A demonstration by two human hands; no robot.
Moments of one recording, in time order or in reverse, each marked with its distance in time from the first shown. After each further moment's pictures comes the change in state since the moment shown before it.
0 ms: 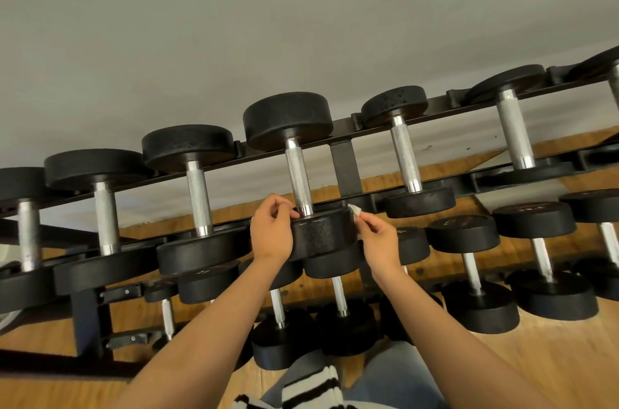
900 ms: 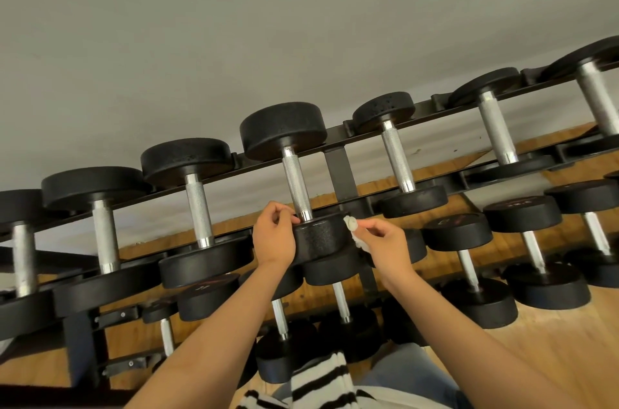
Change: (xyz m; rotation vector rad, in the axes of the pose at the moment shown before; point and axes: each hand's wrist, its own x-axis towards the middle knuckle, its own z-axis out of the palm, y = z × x) left_hand -0.001 0.000 -0.002 0.041 -0.002 0.015; right_hand -0.028 -0.025 -0.012 0.069 -0.015 0.006
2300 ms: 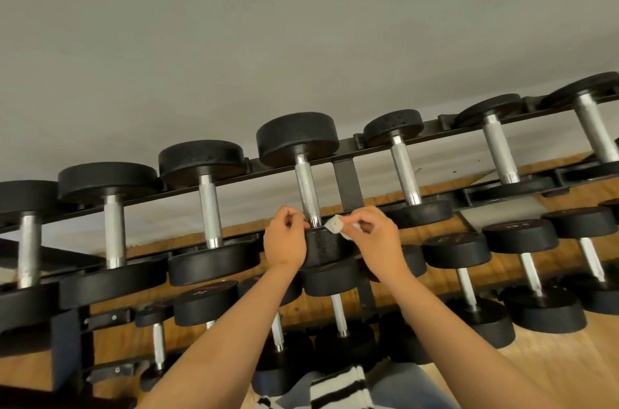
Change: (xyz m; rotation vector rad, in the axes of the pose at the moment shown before) left_hand 0.003 -0.006 0.001 0.015 -0.025 0.012; right_hand -0.008 -0.034 0.020 -0.289 -0.125 -0.438
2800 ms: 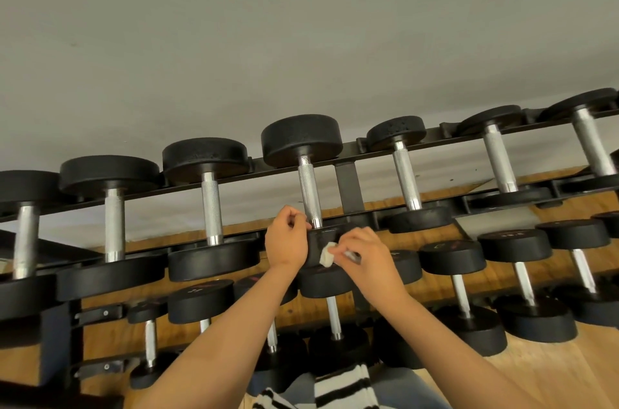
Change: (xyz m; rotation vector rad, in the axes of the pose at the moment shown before) left_hand -0.001 -0.002 0.000 0.000 -0.003 0.025; right_hand -0.028 0.002 0.006 -0.402 -0.165 -0.261
